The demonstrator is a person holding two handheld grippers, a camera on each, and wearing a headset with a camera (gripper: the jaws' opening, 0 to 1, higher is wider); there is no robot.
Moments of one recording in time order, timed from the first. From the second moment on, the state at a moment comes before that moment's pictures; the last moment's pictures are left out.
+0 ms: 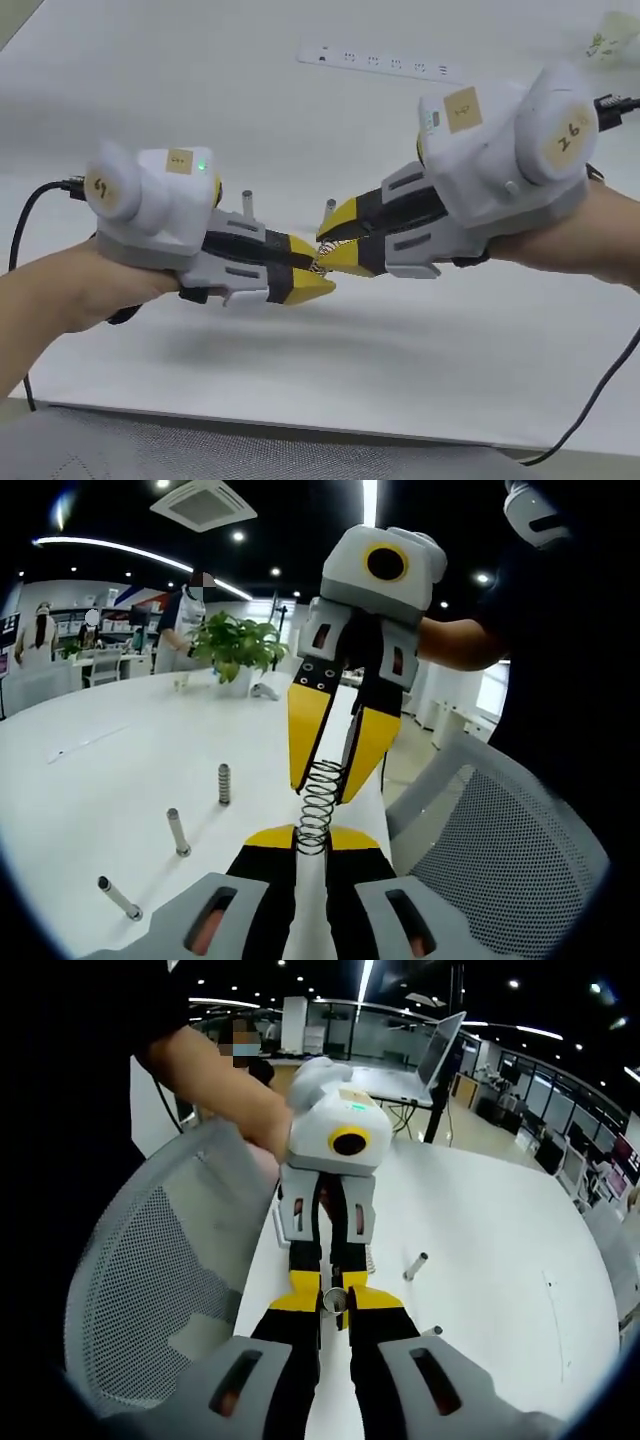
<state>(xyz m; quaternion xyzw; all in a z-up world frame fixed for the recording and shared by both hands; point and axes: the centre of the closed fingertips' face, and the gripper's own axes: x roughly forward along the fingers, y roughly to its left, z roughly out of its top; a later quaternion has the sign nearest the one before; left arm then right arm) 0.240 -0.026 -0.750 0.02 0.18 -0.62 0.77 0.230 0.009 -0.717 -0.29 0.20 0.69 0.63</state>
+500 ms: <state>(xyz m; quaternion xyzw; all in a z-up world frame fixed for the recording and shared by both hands) 0.242 -0.028 -0.742 0.02 0.17 -0.62 0.77 0.234 0.020 -0.706 -0.19 0.17 0.68 0.69</state>
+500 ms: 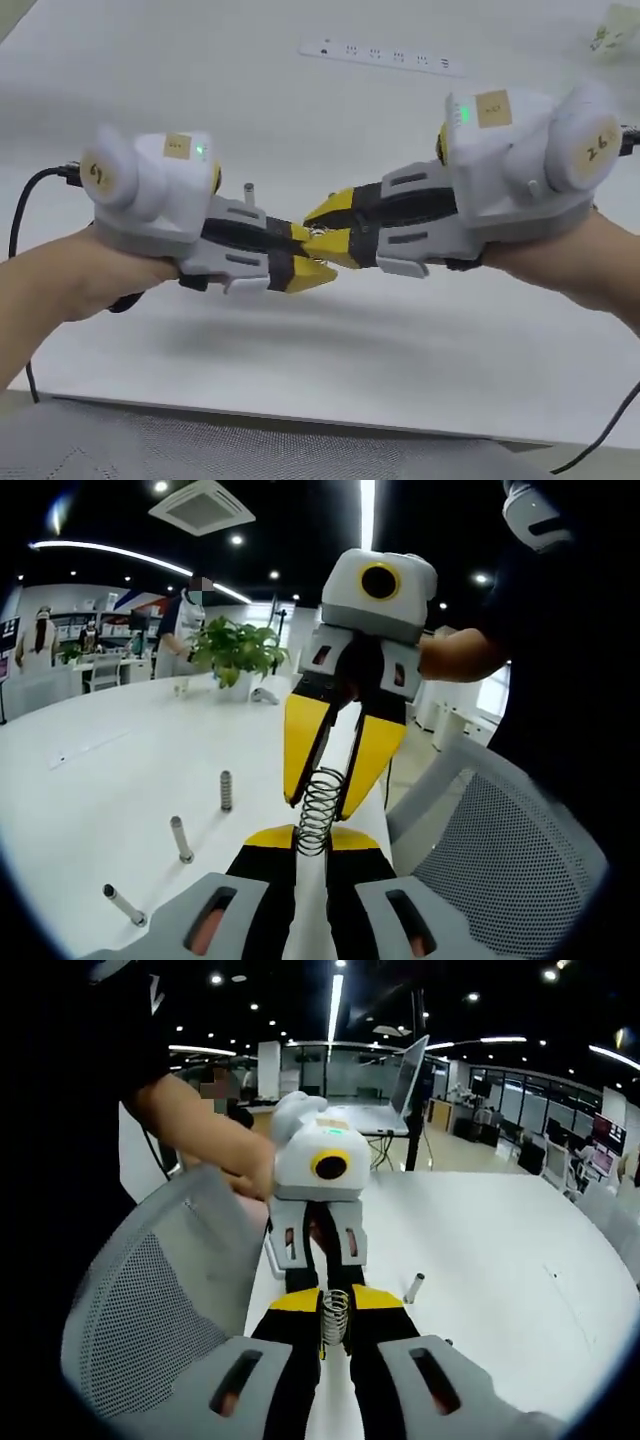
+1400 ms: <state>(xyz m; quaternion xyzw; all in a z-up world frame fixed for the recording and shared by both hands) 0.244 -0.026 -0.743 0.00 0.19 -0.60 0.78 0.239 0.017 -0.704 -0.22 0.14 0.67 0.69</state>
